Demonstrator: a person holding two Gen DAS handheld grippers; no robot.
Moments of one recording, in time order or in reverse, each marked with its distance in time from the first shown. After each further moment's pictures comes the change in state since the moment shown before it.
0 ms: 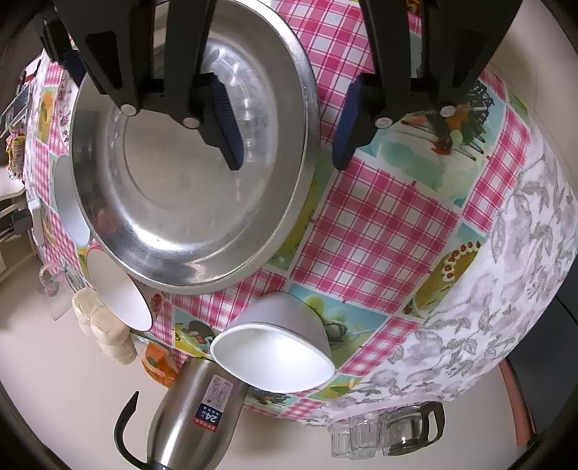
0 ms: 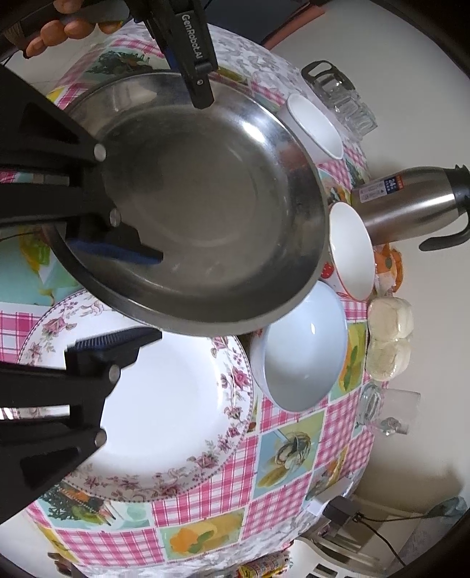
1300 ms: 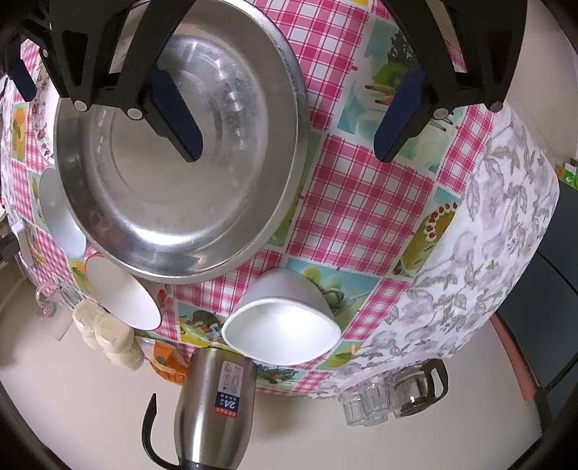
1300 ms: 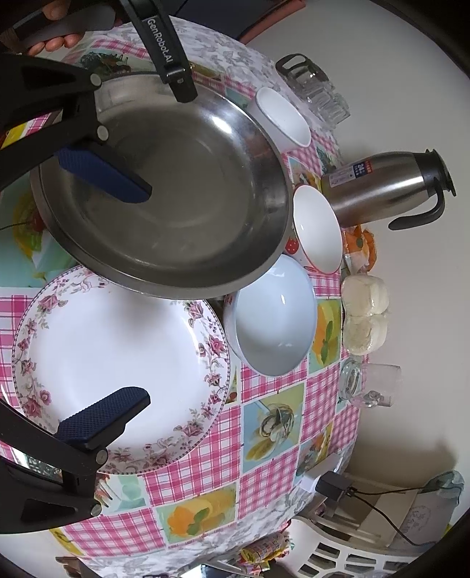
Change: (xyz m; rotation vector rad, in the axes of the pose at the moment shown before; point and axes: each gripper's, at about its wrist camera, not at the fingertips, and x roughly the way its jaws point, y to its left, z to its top) left arm -0.014 -0.012 0.000 0.123 -0.091 0.101; right arm -0.020 -0.013 0.003 0.049 -0.081 -0.037
